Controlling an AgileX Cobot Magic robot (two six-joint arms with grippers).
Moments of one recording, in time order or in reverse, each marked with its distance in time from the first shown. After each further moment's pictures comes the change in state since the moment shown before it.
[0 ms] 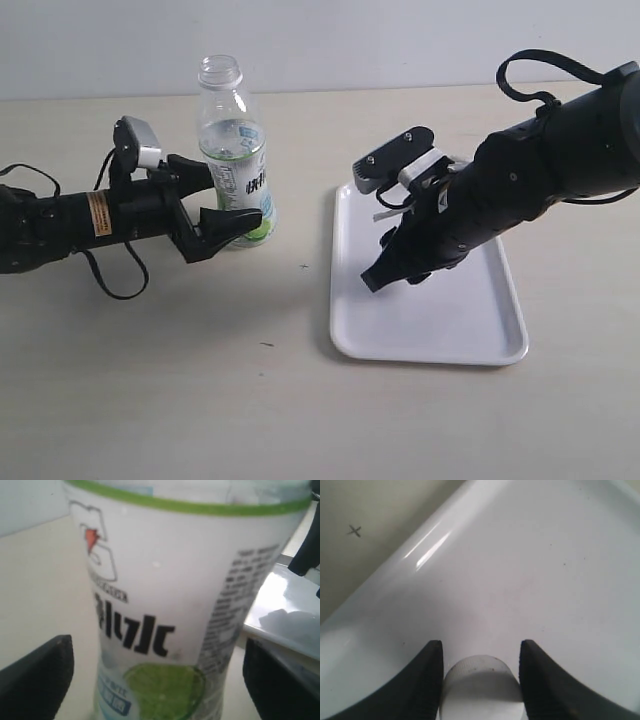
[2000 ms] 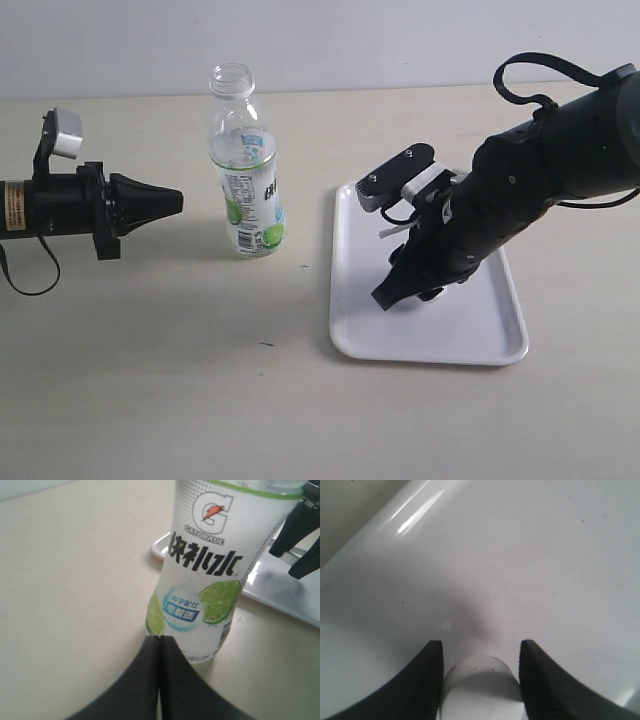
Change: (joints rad) left arm 0.218 -0.081 0.000 0.354 -0.018 -0.218; right arm 0.000 0.007 0.000 -0.017 0.090 -0.012
